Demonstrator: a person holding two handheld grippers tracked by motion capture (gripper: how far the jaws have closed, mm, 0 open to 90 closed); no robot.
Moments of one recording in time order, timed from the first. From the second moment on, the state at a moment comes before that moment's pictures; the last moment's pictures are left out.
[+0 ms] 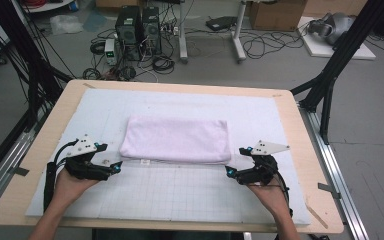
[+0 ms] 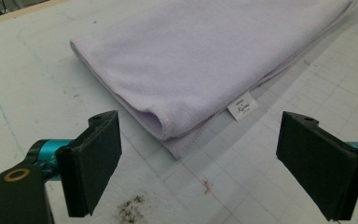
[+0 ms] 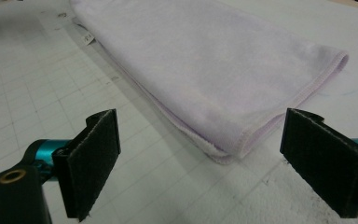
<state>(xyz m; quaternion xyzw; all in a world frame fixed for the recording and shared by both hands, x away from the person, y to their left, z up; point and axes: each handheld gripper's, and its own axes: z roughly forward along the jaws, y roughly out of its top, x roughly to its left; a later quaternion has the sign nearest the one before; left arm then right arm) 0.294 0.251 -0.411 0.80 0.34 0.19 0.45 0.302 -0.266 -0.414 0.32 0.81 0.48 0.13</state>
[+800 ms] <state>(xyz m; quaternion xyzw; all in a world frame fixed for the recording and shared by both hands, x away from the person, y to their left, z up) 0.265 0.258 -0.417 0.80 0.34 0.20 0.45 0.265 -0.280 -0.420 0.32 0.80 0.48 0.14</state>
